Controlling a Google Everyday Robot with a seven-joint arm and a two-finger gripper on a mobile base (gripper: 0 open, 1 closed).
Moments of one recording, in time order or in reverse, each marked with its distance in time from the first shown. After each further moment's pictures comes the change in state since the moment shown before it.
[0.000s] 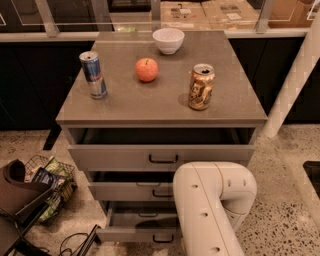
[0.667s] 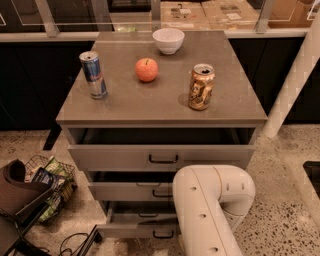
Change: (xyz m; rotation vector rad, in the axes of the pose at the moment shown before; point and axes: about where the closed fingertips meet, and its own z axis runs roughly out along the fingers) arm -0.003 -0.011 0.022 0.041 -0.037 -0.031
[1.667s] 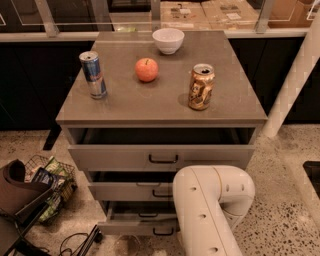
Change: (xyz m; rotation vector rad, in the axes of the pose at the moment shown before) arm -0.002 -0.027 0.010 0.086 -0.013 -0.040
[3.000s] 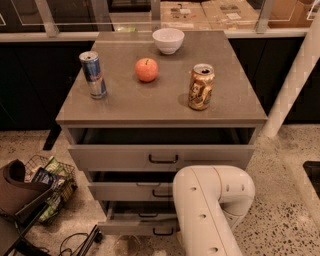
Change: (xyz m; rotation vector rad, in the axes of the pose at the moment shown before) arm 0.000 0.000 0.000 0.002 -0.001 0.000
